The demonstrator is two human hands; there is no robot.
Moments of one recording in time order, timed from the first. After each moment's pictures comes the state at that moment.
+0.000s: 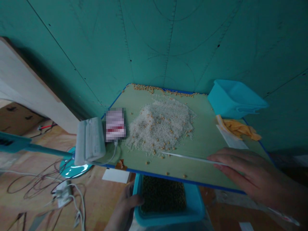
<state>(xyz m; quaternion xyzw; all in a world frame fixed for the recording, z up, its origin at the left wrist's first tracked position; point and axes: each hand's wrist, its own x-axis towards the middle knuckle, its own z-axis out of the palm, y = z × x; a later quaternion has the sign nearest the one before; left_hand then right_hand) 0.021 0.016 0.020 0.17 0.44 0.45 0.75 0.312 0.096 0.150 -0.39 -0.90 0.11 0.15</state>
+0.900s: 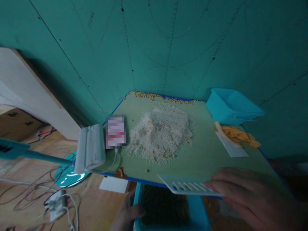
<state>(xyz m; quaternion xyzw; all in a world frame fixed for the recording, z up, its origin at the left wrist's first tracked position) 0.026 0.024 0.018 0.14 0.43 0.47 0.76 0.293 0.082 0.161 -0.30 -0.94 0.01 0.15</state>
